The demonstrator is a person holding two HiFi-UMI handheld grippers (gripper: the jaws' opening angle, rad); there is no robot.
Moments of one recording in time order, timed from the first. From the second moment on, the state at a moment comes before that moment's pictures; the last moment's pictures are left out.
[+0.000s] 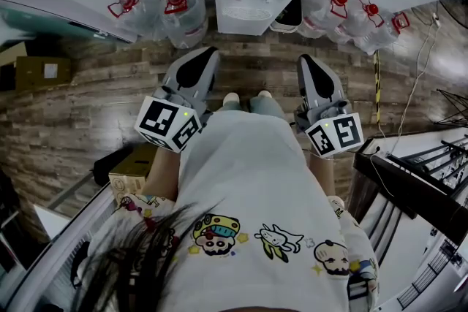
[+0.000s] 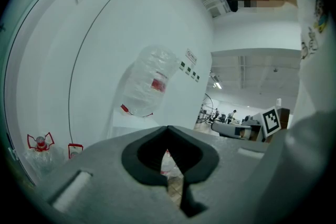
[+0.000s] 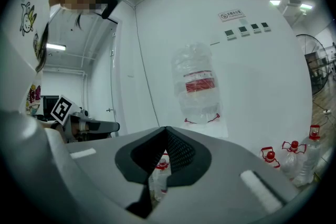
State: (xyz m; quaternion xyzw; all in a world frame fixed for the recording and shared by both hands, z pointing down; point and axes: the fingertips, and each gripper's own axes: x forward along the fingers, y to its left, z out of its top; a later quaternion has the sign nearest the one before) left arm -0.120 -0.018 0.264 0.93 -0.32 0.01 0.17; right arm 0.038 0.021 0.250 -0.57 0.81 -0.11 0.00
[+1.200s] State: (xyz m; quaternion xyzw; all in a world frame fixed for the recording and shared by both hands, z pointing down) left arm -0.134 -0.016 0.259 0.95 -0.29 0.03 0.14; right arm 0.032 0.039 0.253 -0.58 0.81 -0.11 0.01
